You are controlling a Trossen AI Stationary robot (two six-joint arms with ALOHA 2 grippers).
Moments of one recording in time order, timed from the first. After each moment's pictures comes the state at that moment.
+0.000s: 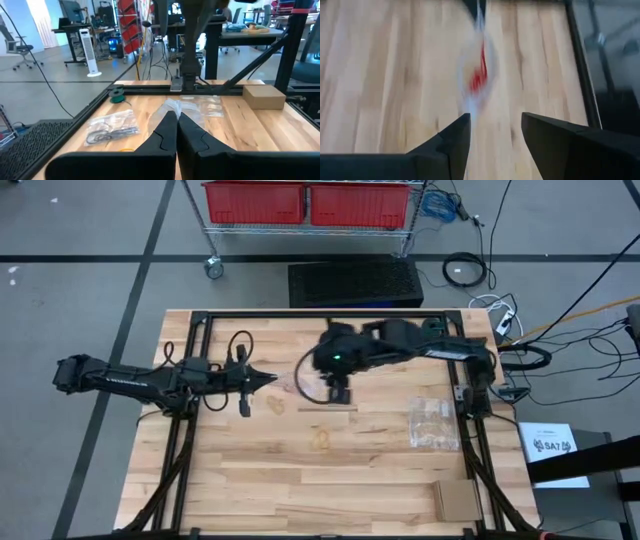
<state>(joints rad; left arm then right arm) -0.03 0.73 0.41 0.30 -0.14 0.07 0.02 1.93 2.28 -1.31 0.16 -0.02</state>
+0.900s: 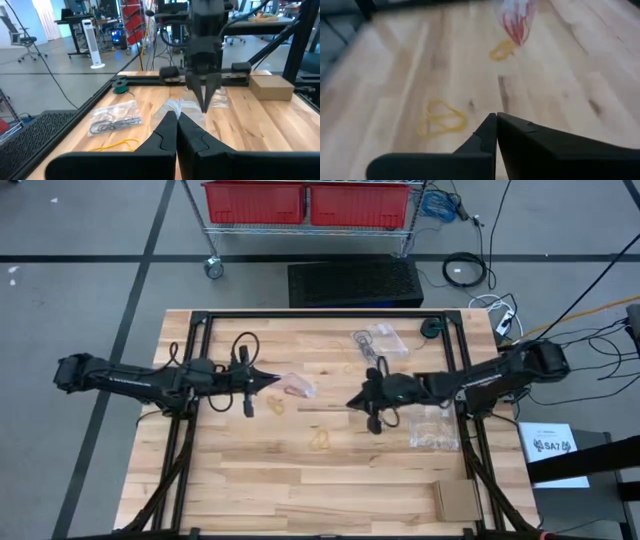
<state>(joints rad) -0.03 0.78 0.41 0.31 -0.16 0.07 0.07 1.34 0.58 0.29 0.05 0.21</state>
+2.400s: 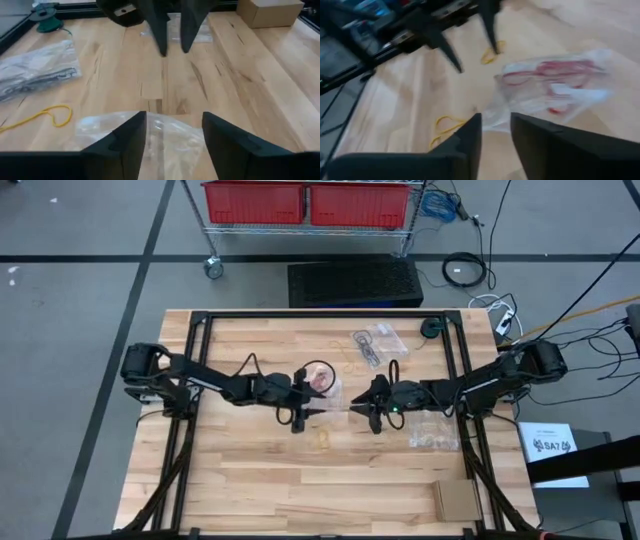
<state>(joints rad) -0.01 1.60 0.69 0.50 0.01 0.06 0.10 1.37 0.43 0.53 0.16 0.53</state>
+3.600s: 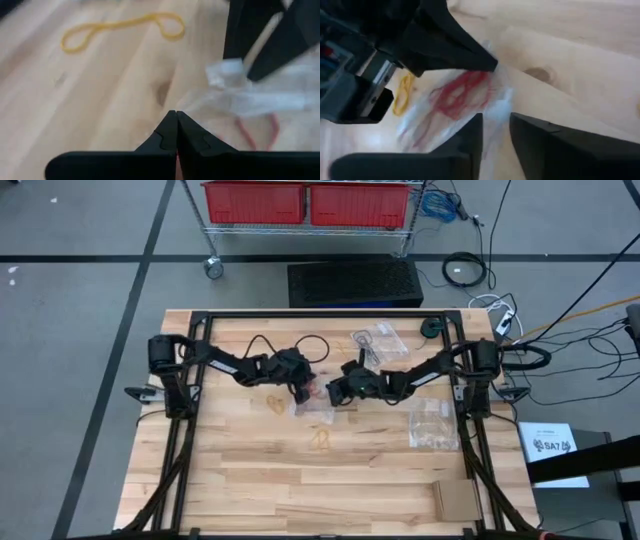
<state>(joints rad) 0.27 1.79 0.69 0.47 0.00 0.02 -0.10 1.88 0.73 0.57 0.21 0.80</state>
